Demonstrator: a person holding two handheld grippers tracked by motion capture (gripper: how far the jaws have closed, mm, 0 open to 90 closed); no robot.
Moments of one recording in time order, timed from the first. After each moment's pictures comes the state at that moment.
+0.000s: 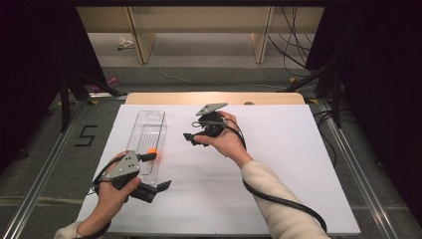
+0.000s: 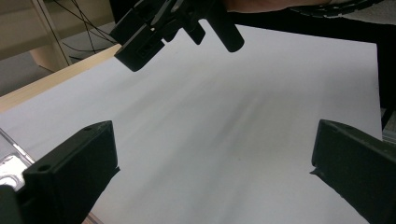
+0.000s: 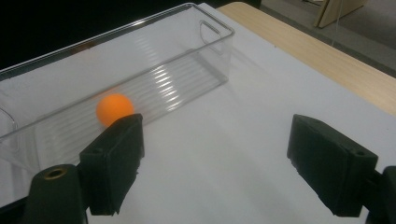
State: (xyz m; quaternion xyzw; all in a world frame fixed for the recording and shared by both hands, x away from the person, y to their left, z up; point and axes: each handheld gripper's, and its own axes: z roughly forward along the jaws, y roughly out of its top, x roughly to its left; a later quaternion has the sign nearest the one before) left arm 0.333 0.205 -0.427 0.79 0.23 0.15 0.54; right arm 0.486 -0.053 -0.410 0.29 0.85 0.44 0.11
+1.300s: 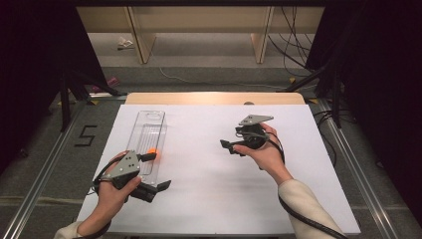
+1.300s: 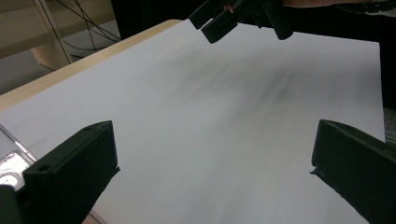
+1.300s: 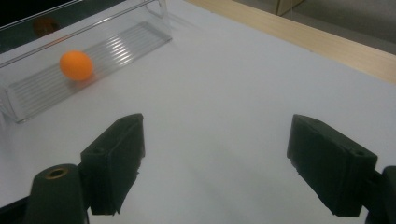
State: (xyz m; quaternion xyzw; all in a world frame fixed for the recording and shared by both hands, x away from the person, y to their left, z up) left arm 0.334 0.205 -0.428 0.79 0.24 0.15 0.54; right arm 0.453 -0.162 -0.423 0.35 0.82 0.44 0.14
